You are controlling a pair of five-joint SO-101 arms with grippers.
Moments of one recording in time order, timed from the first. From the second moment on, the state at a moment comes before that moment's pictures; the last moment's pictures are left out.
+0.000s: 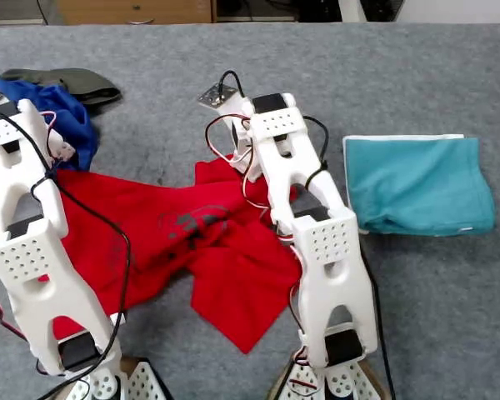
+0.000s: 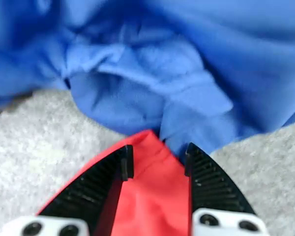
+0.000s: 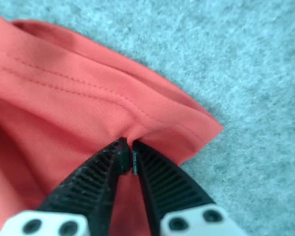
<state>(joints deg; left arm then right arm) -26.5 39.4 -29.2 79.1 16.7 -19.3 50.4 -35.9 81.6 23.8</state>
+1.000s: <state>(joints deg) -26.5 39.4 -28.2 77.8 19.6 -19.3 50.4 -35.9 81.6 23.8</state>
